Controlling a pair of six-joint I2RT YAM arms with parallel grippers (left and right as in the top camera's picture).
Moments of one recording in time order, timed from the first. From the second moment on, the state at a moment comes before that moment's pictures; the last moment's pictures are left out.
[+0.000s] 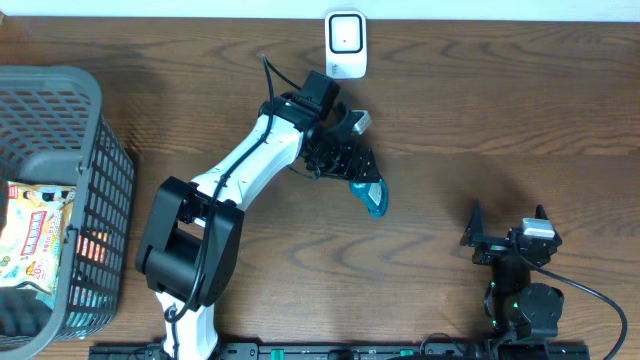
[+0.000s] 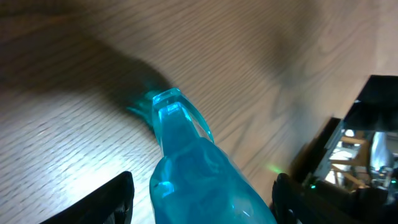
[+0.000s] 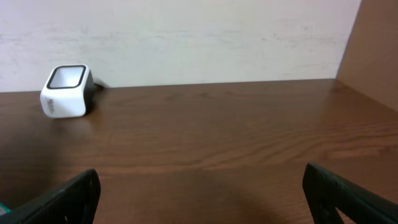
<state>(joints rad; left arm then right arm) -0.48 1.99 1.49 -0.79 0.70 -0.15 0.00 0.01 0.01 -0.06 0.11 0.01</state>
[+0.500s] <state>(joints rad) -0.48 1.97 1.43 -0.82 0.71 -0.09 0.00 0.01 0.01 -0.06 0.11 0.01</state>
